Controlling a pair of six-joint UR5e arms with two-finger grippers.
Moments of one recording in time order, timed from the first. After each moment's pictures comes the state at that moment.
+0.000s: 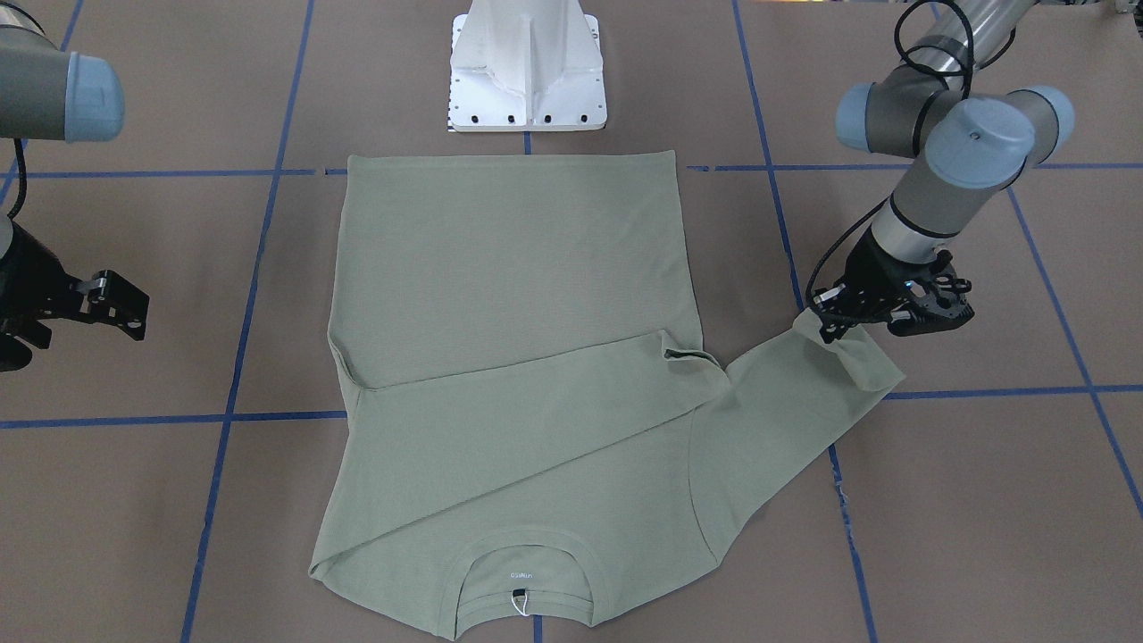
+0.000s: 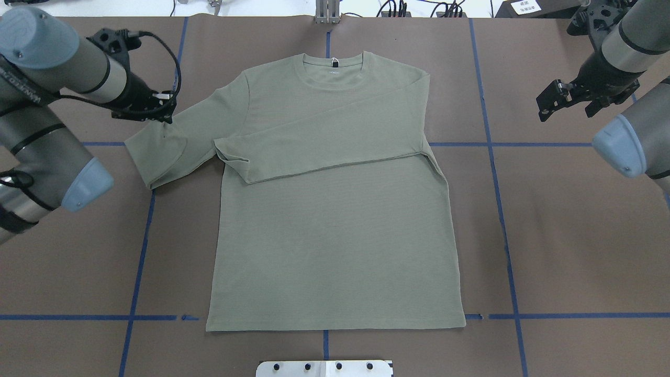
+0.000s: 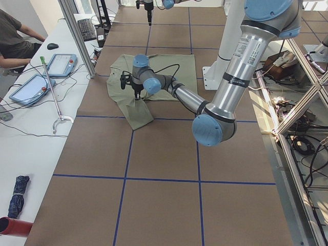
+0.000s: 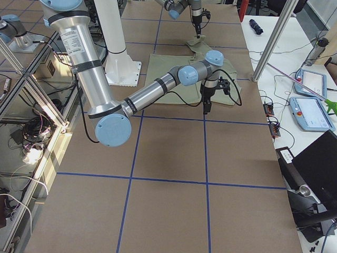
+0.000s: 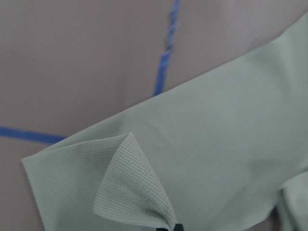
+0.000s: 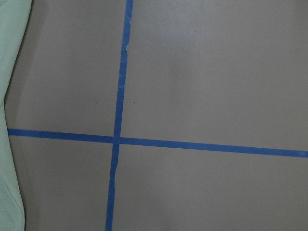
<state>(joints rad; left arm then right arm) -0.92 -2.04 -1.65 -1.87 -2.05 -1.15 1.10 -1.25 1.79 -1.73 2.20 0.53</state>
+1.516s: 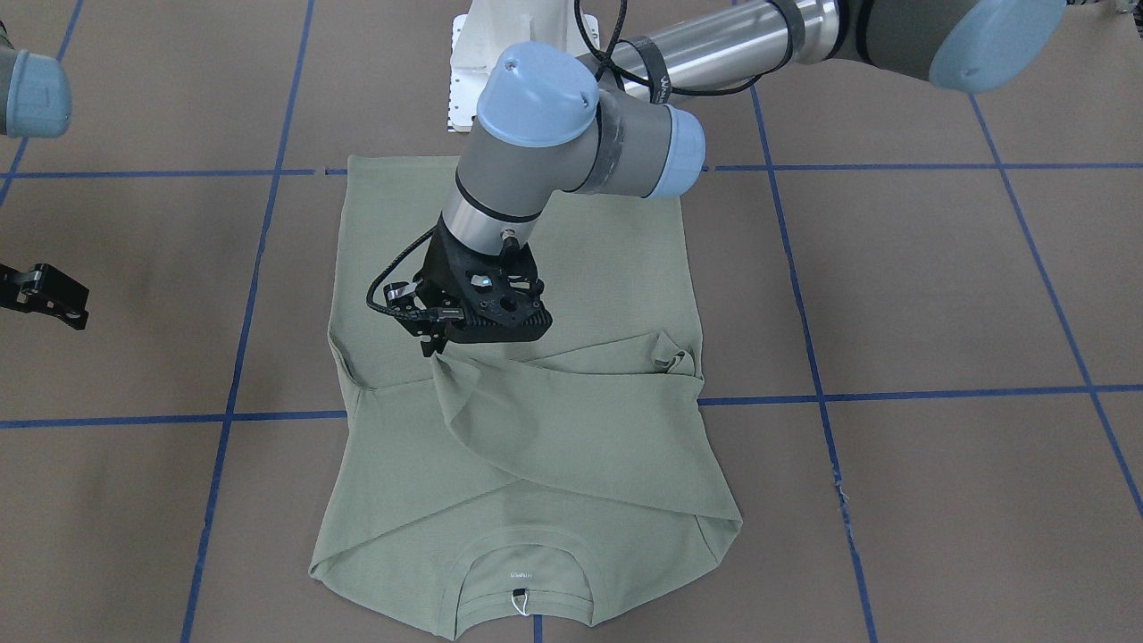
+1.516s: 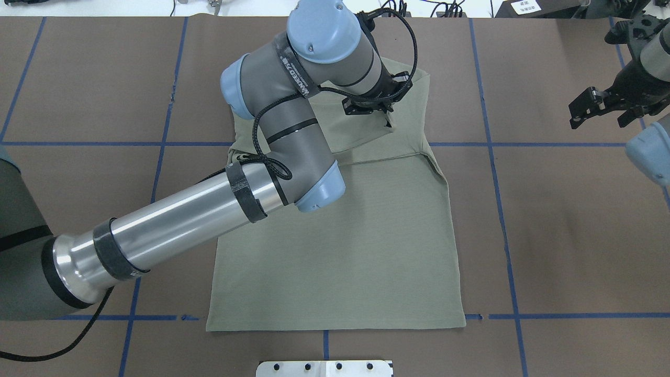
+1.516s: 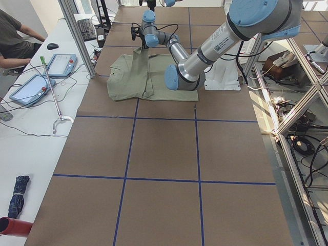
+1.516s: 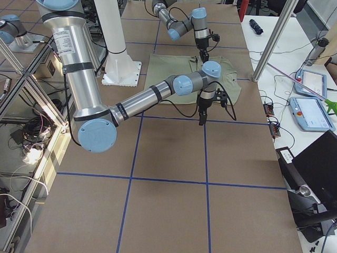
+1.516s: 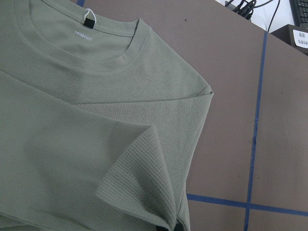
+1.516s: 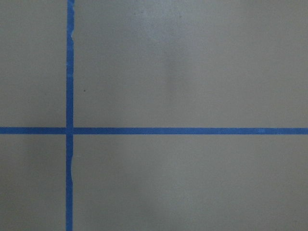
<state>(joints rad) -0.62 -2.70 -1.17 -2.05 -1.89 -1.53 1.15 -1.33 1.81 -1.72 2.21 0.53</state>
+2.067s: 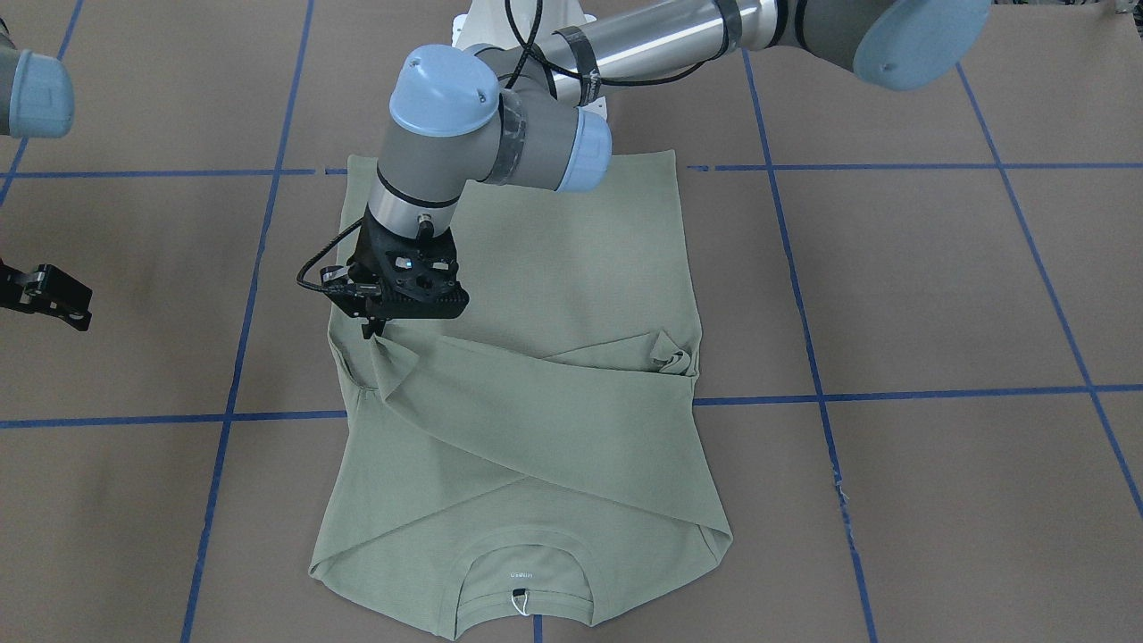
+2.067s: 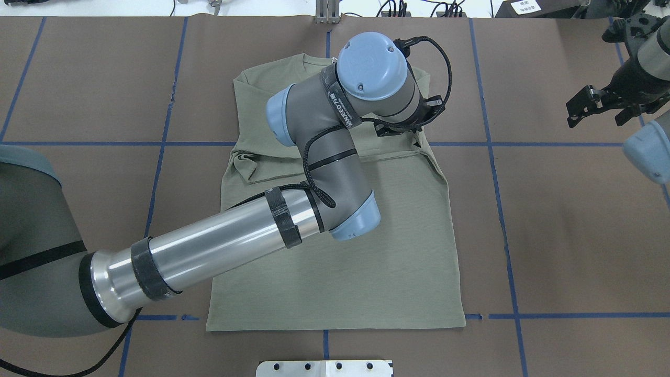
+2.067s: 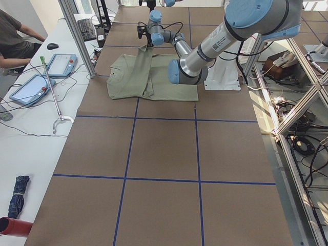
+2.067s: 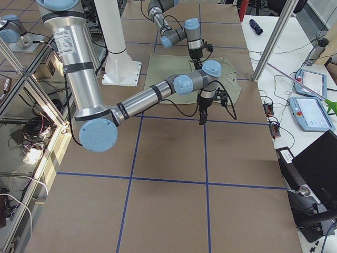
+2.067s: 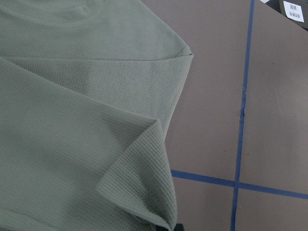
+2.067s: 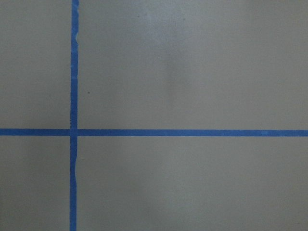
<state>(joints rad) -0.55 -2.76 -1.08 -2.11 -1.82 -1.57 1.15 -1.33 1.81 -1.72 2.21 0.53</state>
